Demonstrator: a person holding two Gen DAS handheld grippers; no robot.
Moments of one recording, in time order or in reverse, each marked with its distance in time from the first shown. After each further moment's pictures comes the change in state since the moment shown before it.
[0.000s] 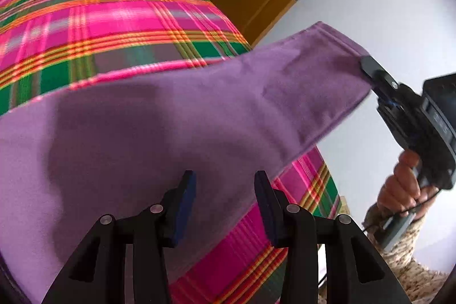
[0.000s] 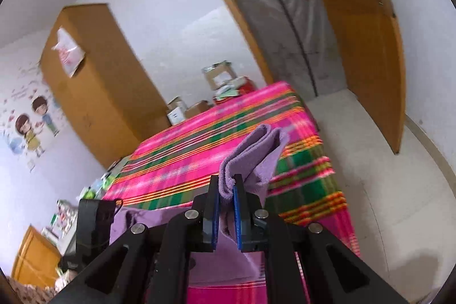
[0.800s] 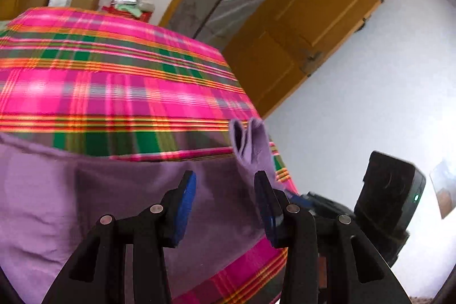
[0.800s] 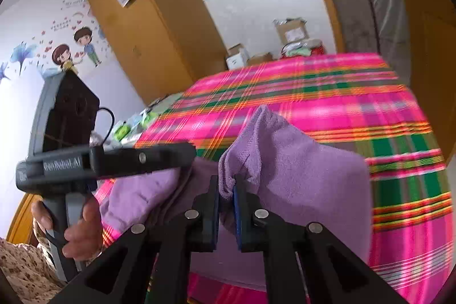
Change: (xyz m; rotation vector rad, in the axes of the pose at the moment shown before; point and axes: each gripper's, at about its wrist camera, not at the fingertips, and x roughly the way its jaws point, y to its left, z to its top) left arm -0.127 0.041 0.005 -0.140 -0.314 0.033; right arm 0.102 0.117 -0.058 -0.215 0.254 0.216
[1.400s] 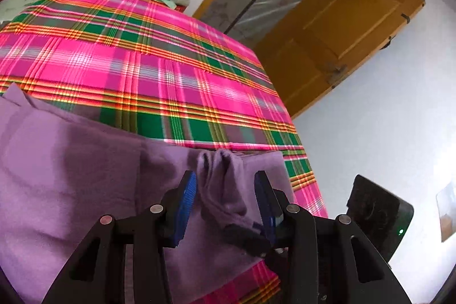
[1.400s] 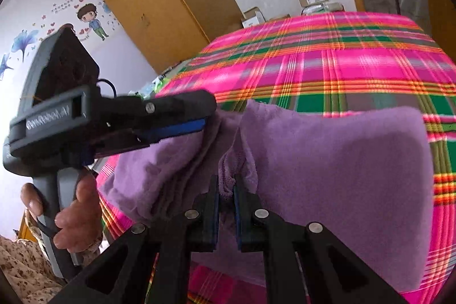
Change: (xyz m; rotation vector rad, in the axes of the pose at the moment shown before) left arm -0.007 0.056 -0.013 -0.101 0.006 0.067; right arm 0.063 0.027 -0.033 0.020 0.159 0.073
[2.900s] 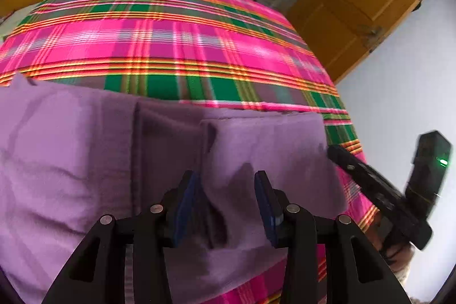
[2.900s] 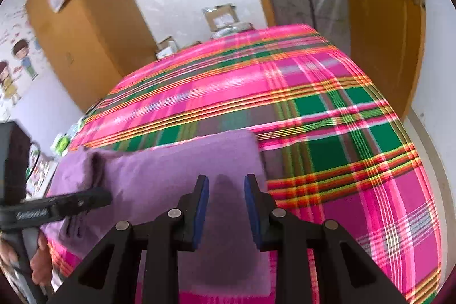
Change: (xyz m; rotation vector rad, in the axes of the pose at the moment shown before) left arm 0.037 -0.016 -0.029 0.068 0.133 0.246; right arm -0.066 -0.079 -0.010 0.140 -0.141 -0.369
